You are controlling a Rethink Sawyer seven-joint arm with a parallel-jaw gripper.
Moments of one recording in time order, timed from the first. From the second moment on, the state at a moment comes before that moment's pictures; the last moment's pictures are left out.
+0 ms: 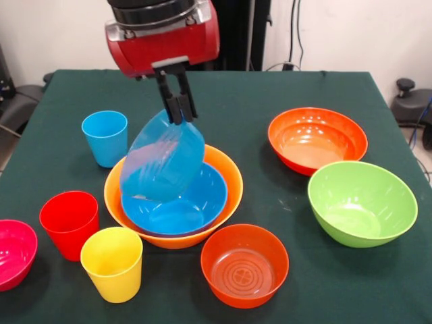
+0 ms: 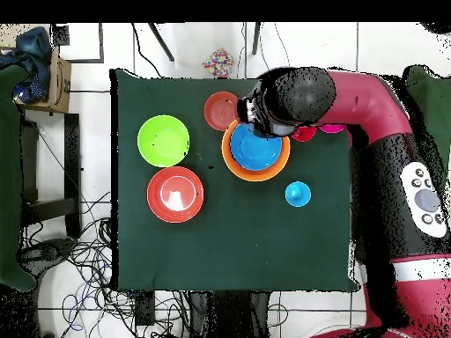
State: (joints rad) arm -0.72 -0.61 0.73 1.28 -0.42 1.08 1.60
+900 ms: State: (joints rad) arm -0.70 -0.61 0.72 1.28 -0.41 1.06 1.60
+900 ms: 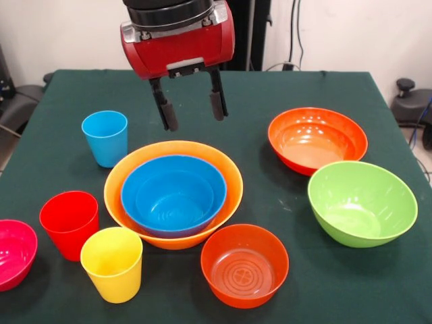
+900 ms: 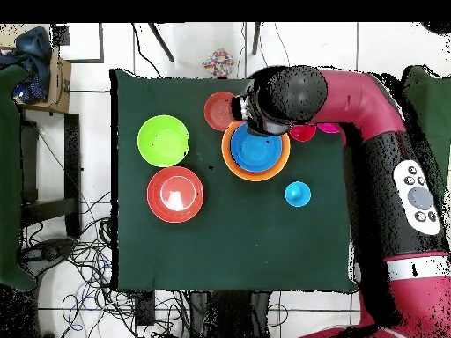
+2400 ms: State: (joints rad) arm -0.81 -0.67 0.72 1.35 -0.41 1.06 1.60
